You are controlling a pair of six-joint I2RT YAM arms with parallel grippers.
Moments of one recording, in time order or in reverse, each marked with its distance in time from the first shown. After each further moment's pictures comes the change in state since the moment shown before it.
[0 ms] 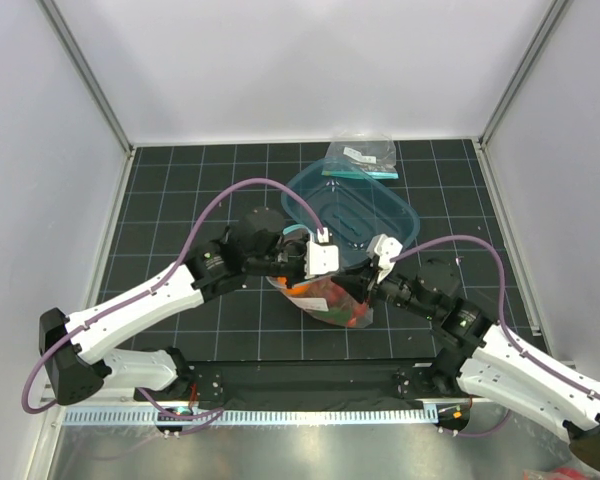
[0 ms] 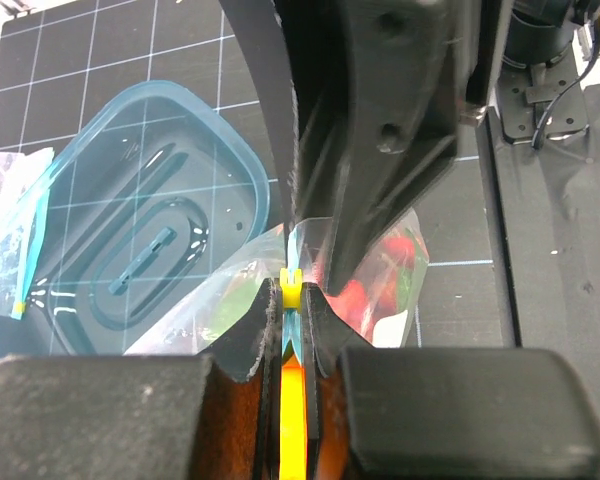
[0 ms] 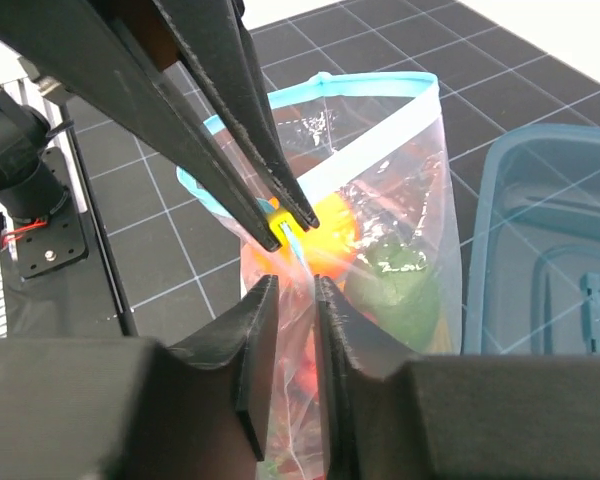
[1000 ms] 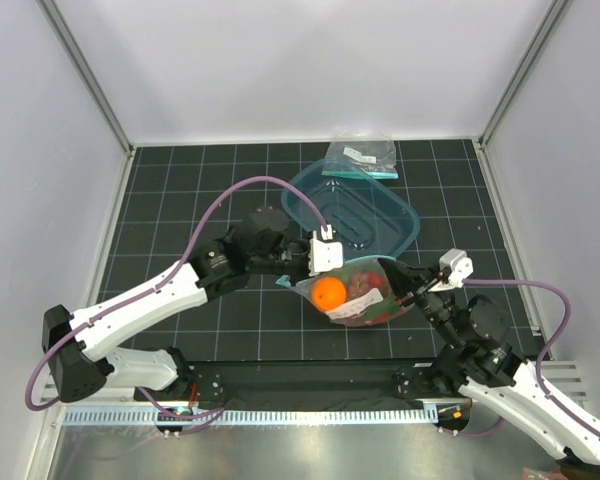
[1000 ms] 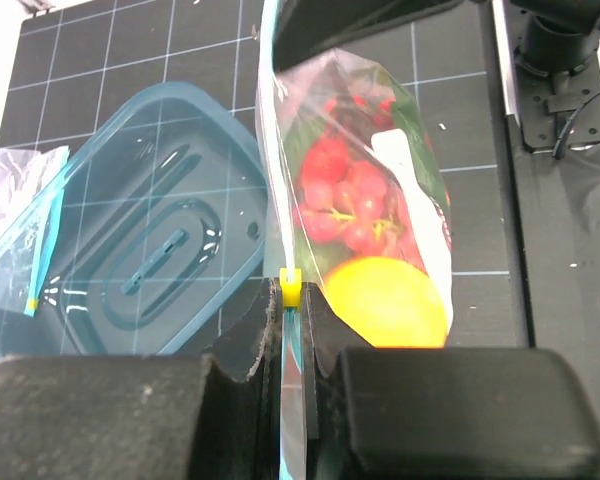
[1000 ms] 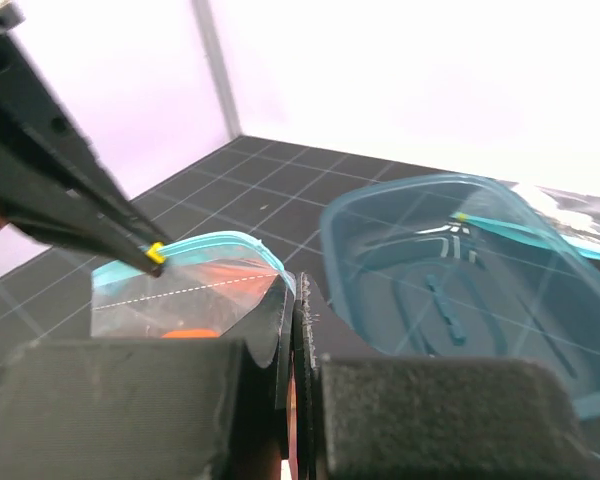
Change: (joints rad) left arm -0.004 0.020 0.010 0.027 -0.031 -0.009; right arm 0.011 -0.453 -0.161 0.014 0.440 0.092
